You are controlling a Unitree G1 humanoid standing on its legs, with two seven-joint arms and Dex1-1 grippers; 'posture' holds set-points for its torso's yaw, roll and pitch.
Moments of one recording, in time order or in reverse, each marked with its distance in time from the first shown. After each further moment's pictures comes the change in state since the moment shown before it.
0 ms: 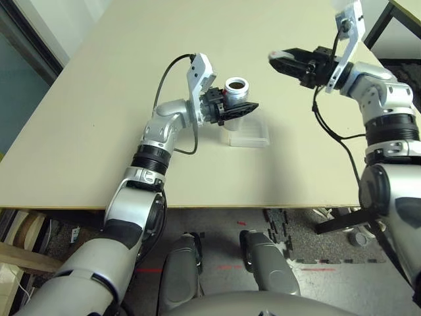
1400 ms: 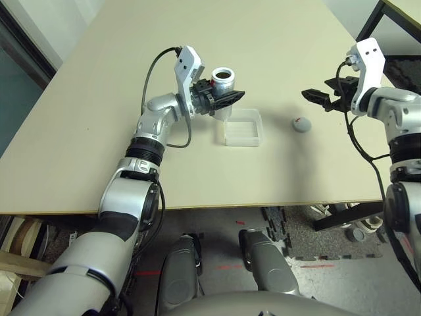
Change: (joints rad) left arm -0.047 0.026 0.023 0.119 0.042 -0.096 0.031; right arm 0.101 -0.048 0.060 -0.012 -0.085 -0.050 0.028
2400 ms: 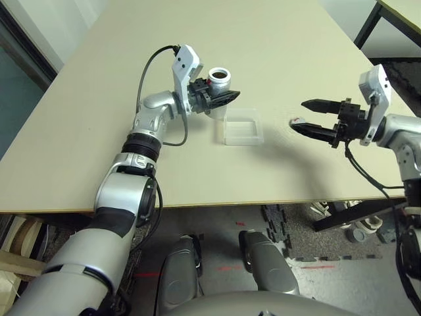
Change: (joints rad) left arm -0.037 0.029 -0.006 0.076 0.020 -0.037 -0.012; right arm 0.369 -0.044 -0.060 -0.461 0.263 -0.069 0.340
